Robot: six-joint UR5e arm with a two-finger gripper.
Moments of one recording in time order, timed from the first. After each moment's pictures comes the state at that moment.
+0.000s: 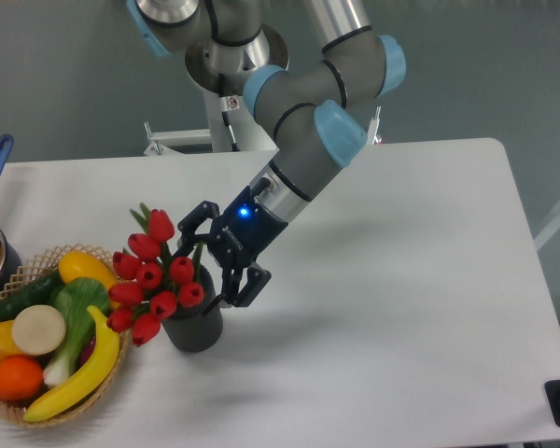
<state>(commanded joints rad) 2.47 -1.88 -1.84 -0.80 0.60 1.37</state>
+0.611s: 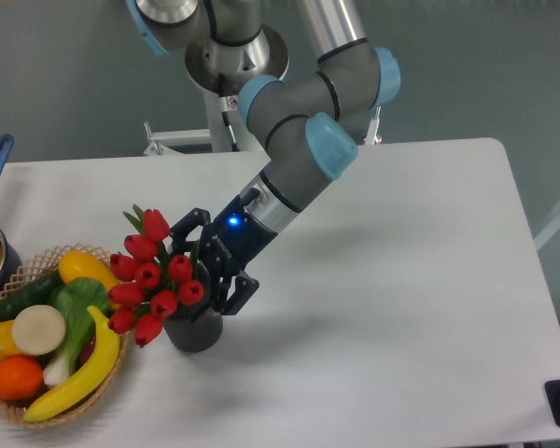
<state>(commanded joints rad) 2.47 -1.87 -1.85 -0.80 0.60 1.36</state>
